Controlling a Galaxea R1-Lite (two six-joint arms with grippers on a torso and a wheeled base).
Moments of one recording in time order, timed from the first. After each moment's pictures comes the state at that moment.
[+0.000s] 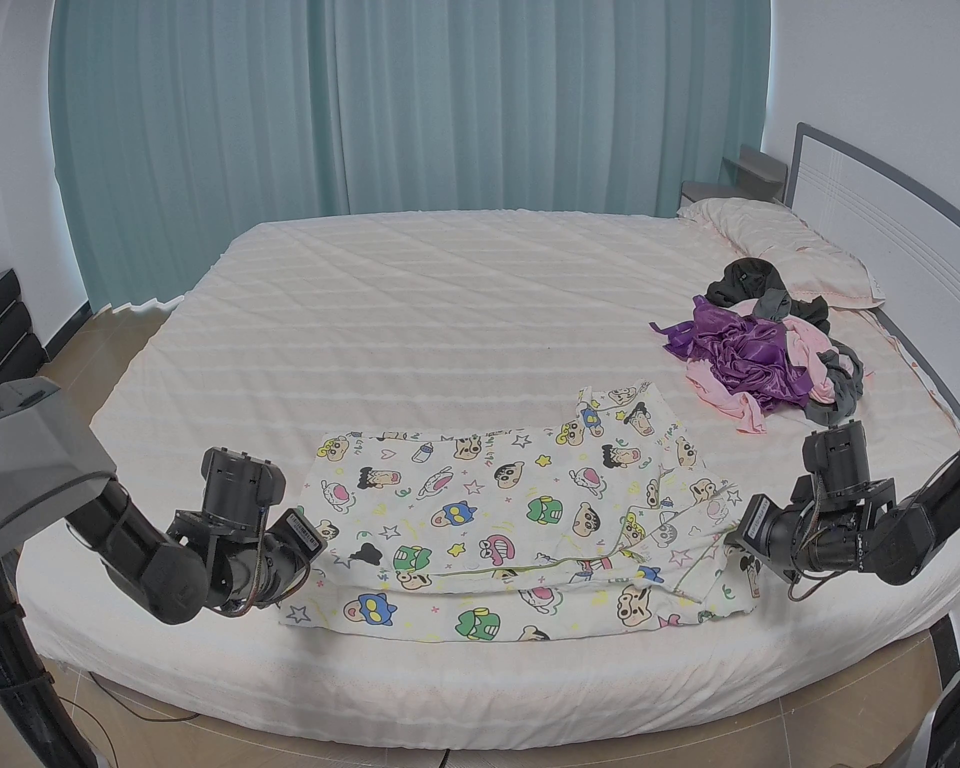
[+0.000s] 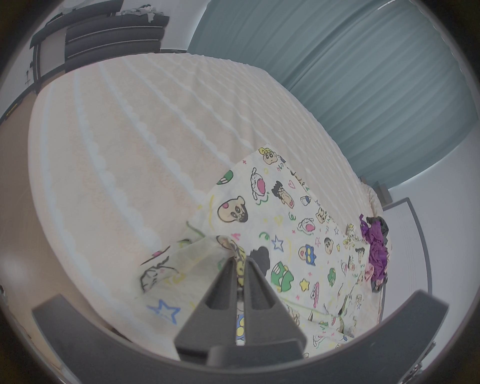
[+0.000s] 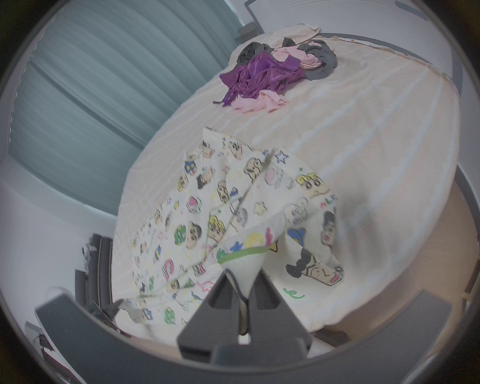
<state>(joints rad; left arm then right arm) -0.32 1.97 -0.61 -0.59 0.14 -1.01 0.24 1.82 -0.56 -0.50 0.01 0.79</state>
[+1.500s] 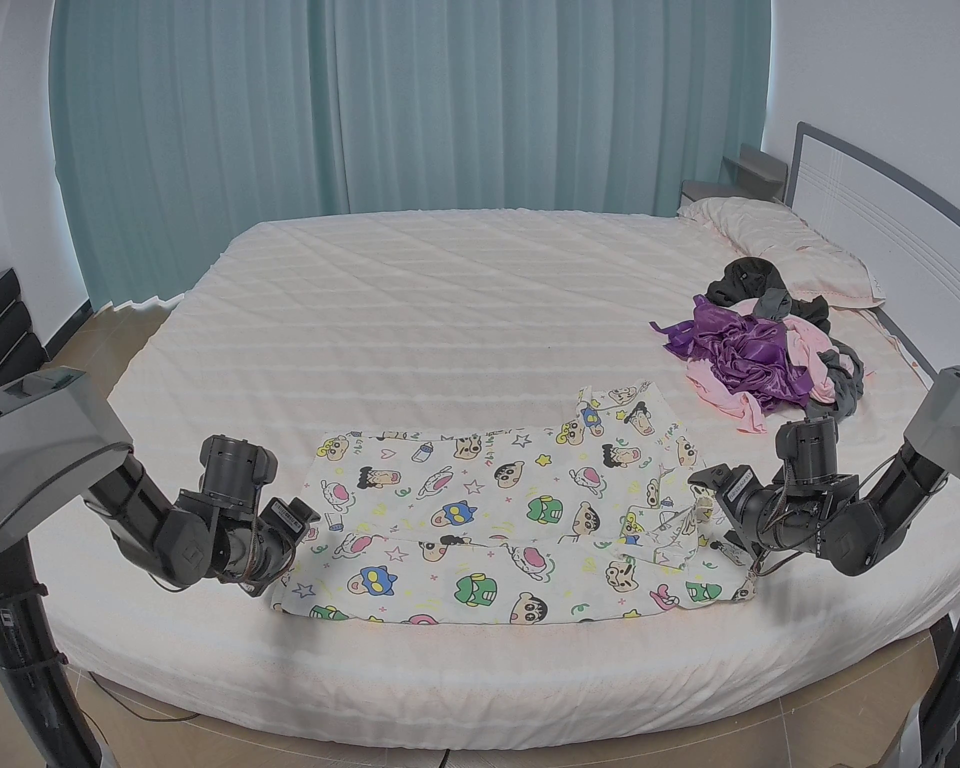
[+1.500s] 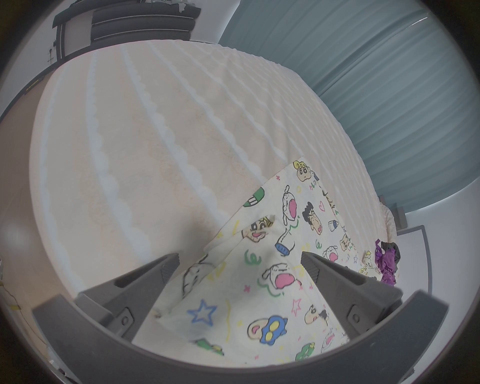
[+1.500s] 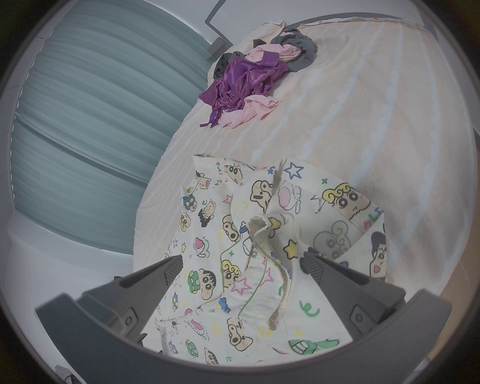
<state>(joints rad) -0.21 2.09 -0.77 -0.48 0.11 -1.08 0.20 2.05 -0.67 -0.76 0.01 1.01</state>
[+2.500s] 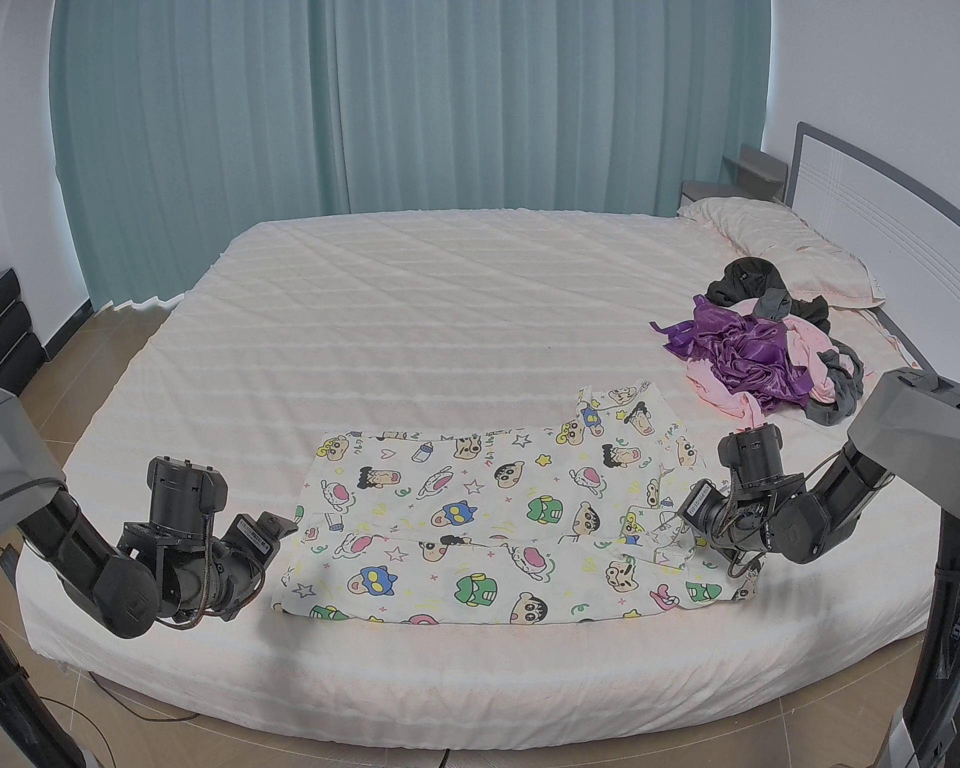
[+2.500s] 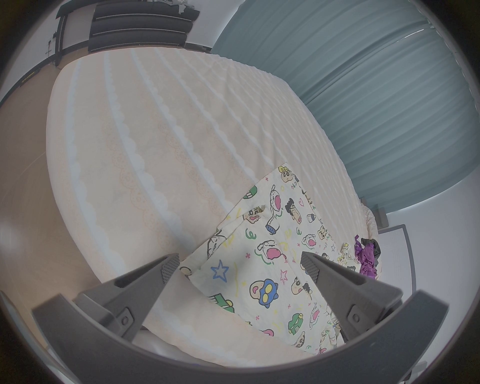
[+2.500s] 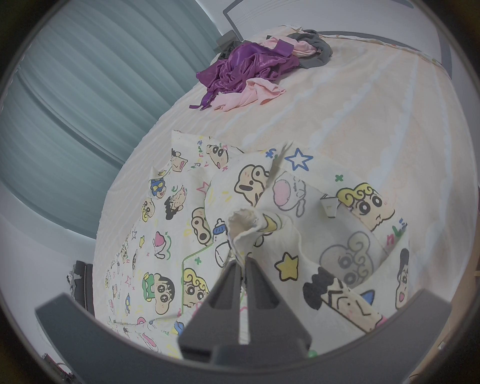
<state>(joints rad) -0.21 1.88 -0.48 -0.65 0.08 -1.09 0.26 2.22 -0.88 -0.59 -0.14 0.89</state>
